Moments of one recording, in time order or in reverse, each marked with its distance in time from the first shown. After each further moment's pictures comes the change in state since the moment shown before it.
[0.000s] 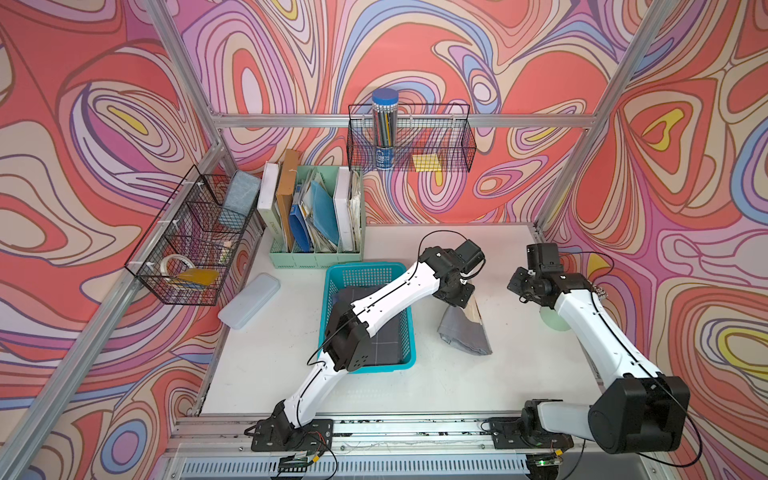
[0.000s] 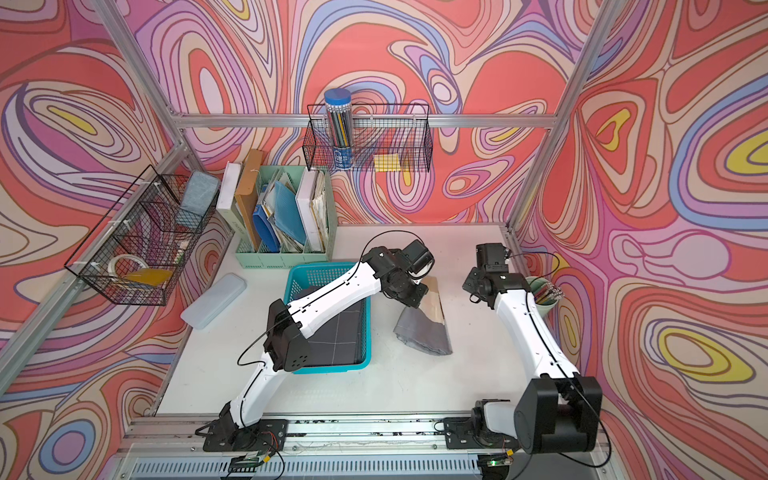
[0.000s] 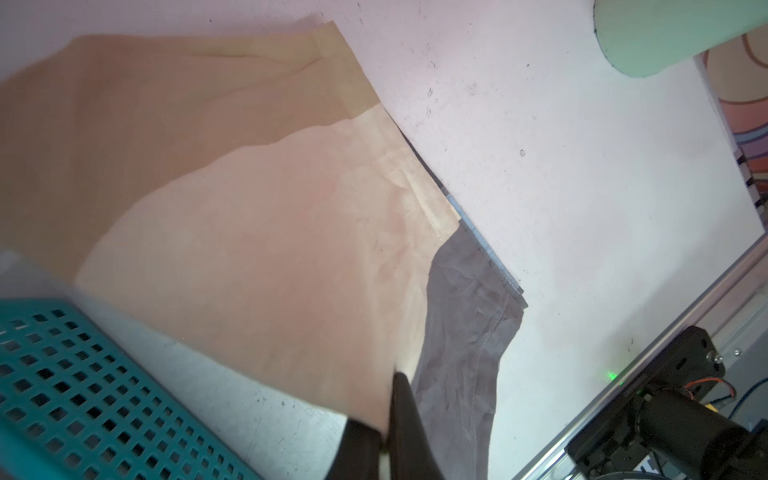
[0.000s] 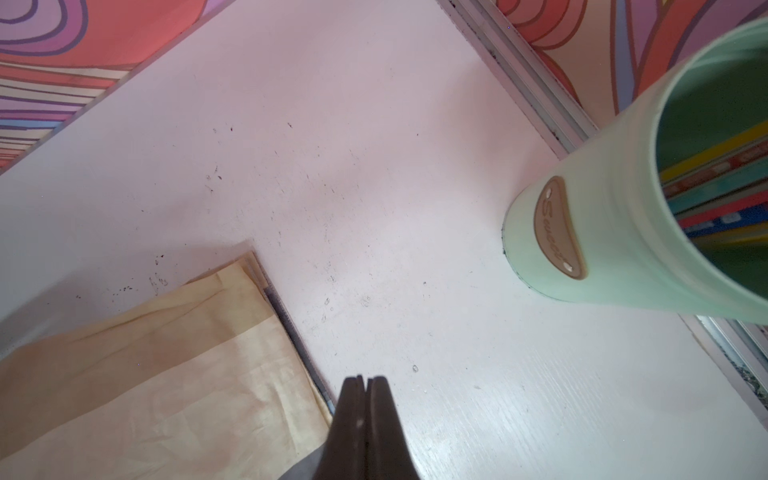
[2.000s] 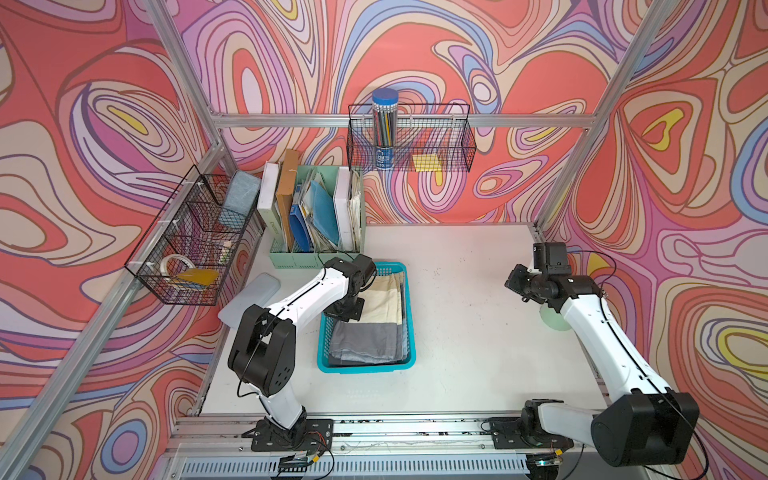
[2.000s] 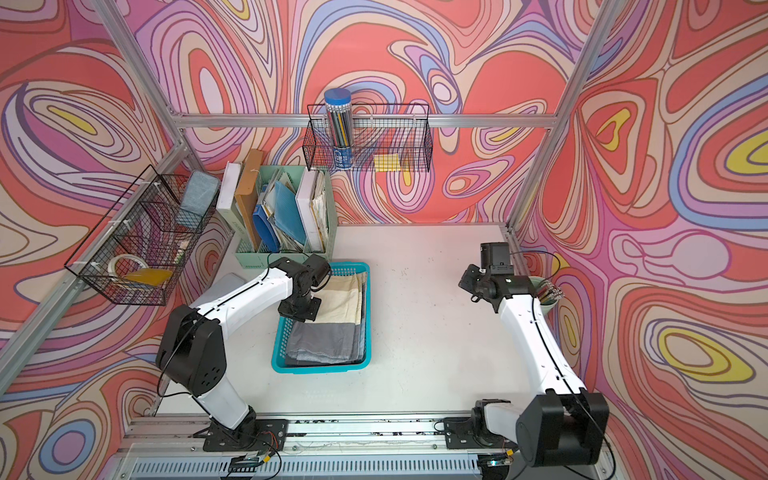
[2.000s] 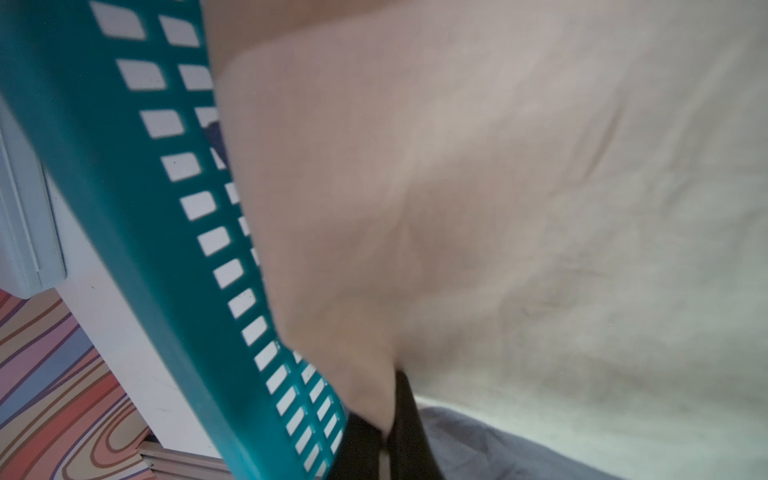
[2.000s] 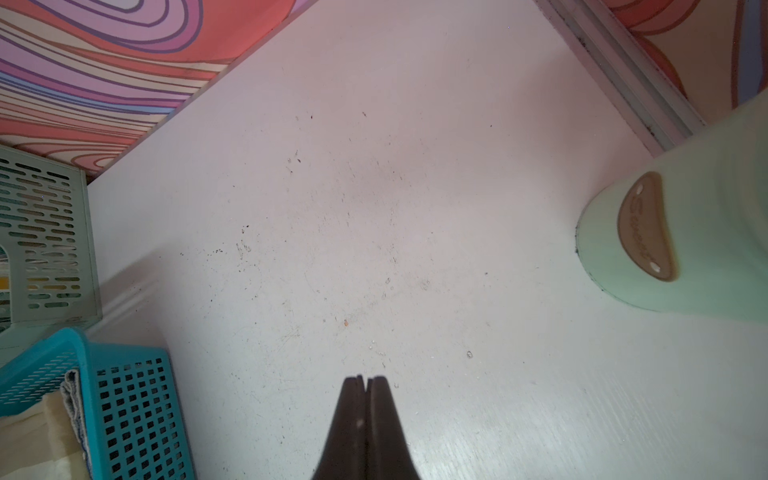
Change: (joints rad) left arm 0.465 -0.618 -1.093 0.077 -0.269 0.010; right arm -0.004 -0.057 0.014 0.005 -0.179 -0.016
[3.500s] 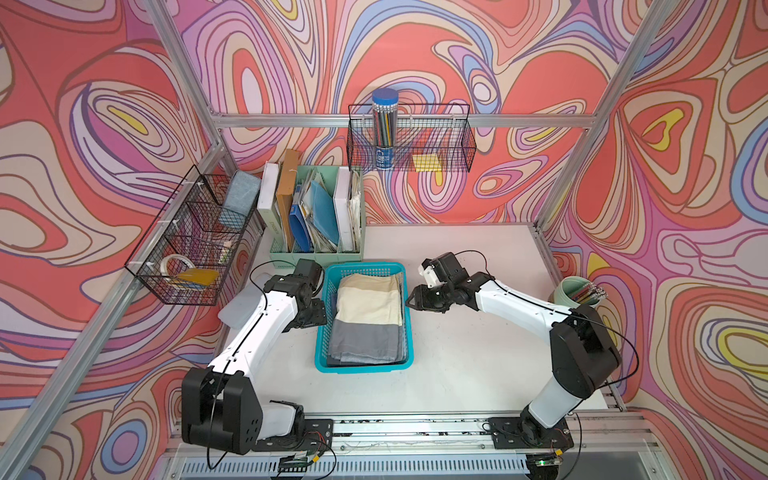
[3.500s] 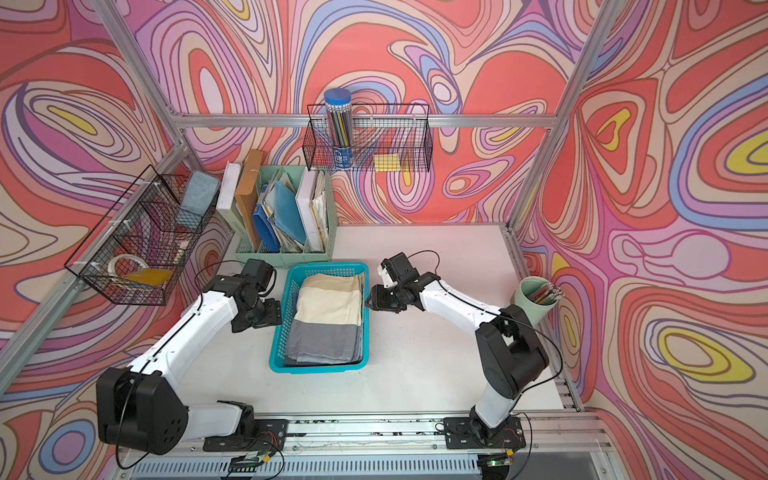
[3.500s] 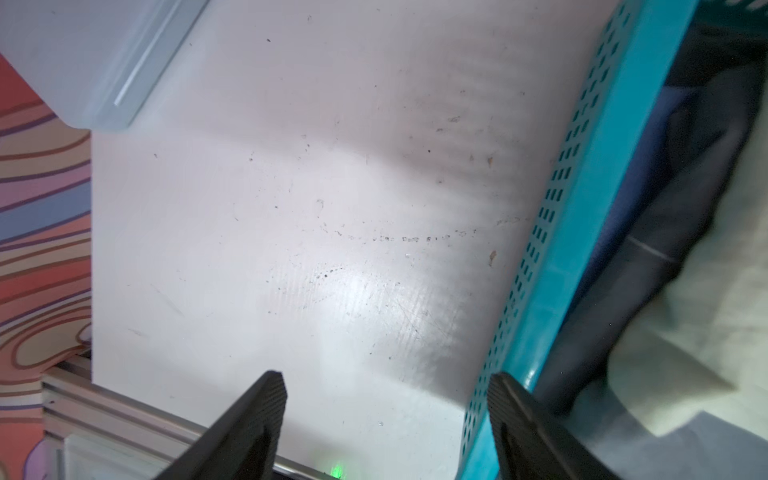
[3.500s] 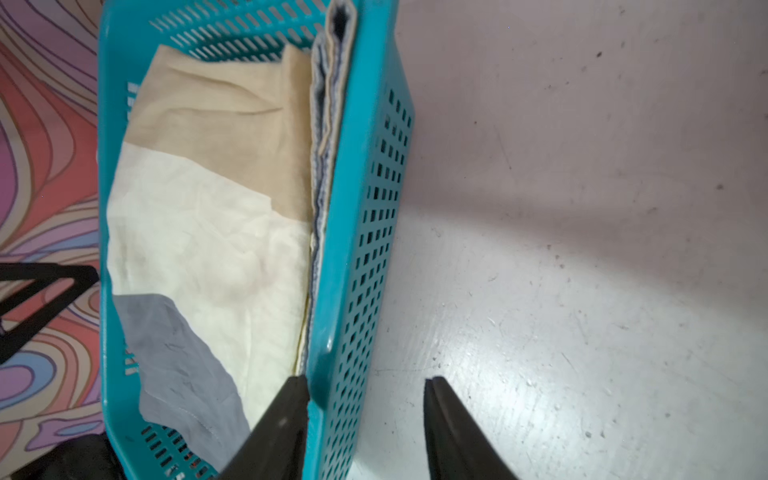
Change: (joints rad) left arm 0.316 -0.366 -0.250 0.077 0.060 -0.098; right arm 0.572 0.444 0.064 0.301 -0.367 0.042
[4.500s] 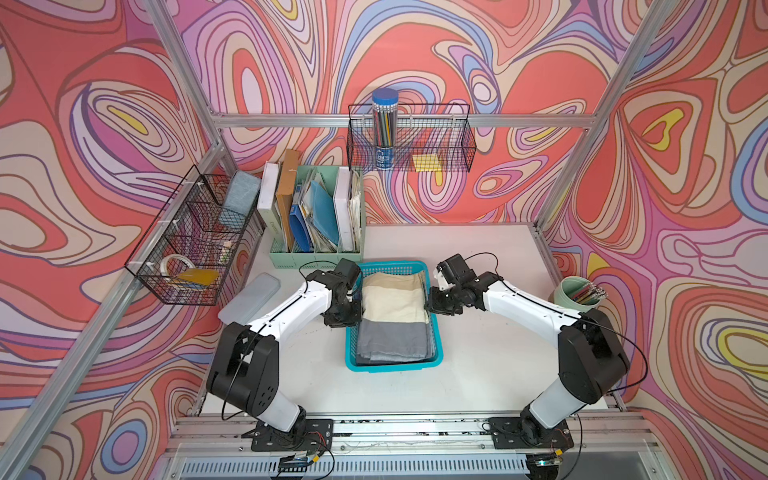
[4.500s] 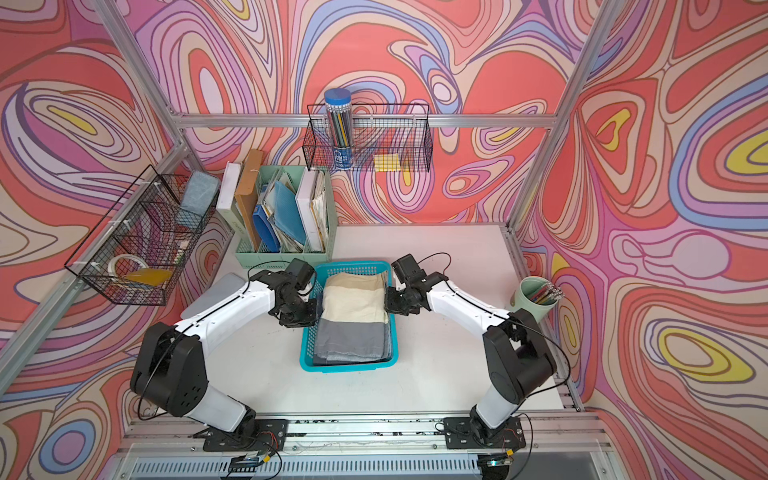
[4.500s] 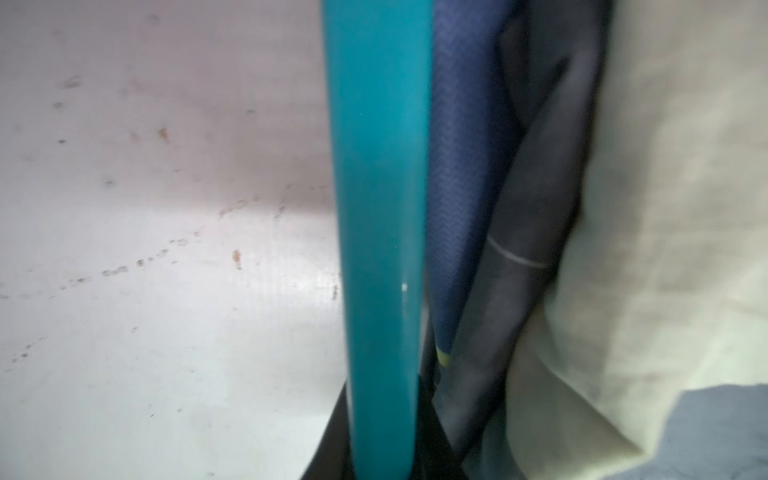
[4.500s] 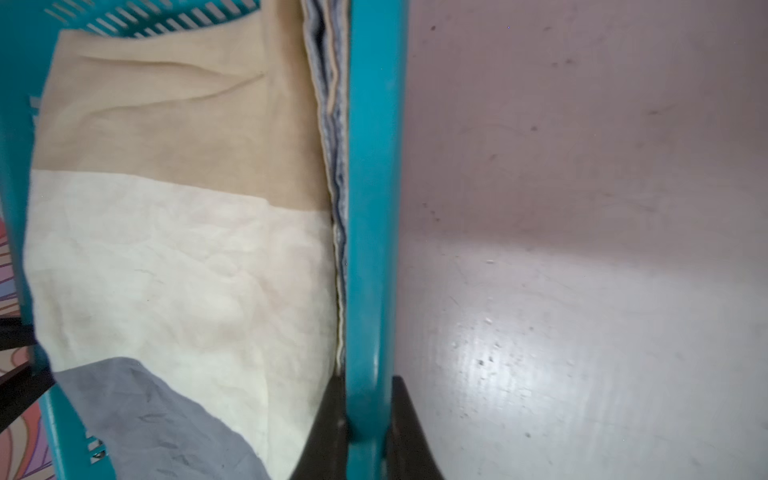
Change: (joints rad) left arm -0.281 0.250 0.084 0.148 0.267 -0.081; right arm -0.058 -0.065 -0.031 -0.158 0.155 0.013
